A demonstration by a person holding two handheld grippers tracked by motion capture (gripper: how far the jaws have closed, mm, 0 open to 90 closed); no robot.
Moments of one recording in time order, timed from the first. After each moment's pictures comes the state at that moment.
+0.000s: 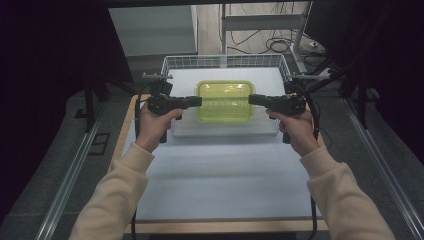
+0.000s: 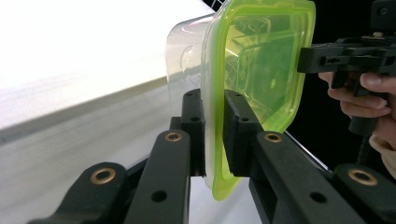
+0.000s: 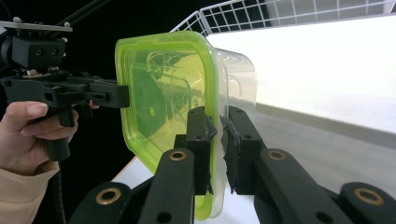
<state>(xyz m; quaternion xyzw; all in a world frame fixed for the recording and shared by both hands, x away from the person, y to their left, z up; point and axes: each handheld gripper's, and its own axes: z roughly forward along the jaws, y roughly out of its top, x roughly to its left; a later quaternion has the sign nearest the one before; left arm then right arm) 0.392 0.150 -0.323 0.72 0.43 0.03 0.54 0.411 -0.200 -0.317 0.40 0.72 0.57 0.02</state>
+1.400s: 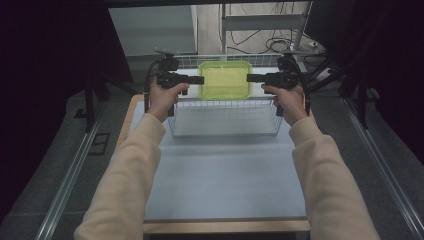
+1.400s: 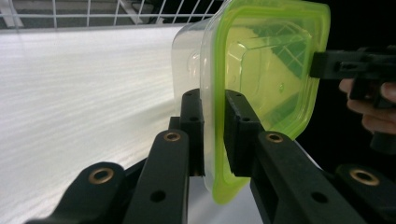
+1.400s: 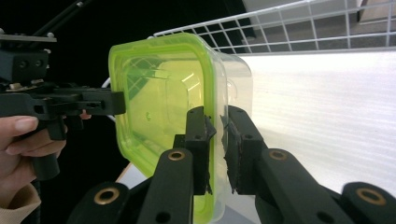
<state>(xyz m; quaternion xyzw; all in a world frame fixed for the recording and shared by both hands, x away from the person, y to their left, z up) 0.475 0.148 -0.320 0.71 0.47 0.02 0.52 0.492 -0.192 -0.310 0.46 0.71 0.54 0.01</state>
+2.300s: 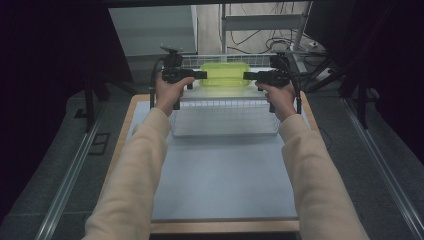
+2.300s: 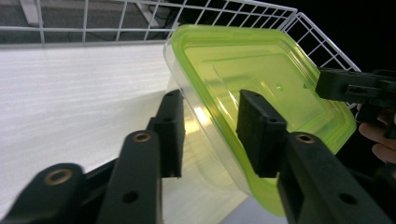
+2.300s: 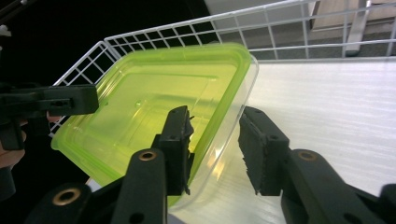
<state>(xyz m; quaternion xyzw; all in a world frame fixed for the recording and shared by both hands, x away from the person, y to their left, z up) 0.506 0.142 -0.333 0.69 0.50 0.03 0.52 0.514 -0.178 -0.324 0.49 0.70 0.52 0.07</state>
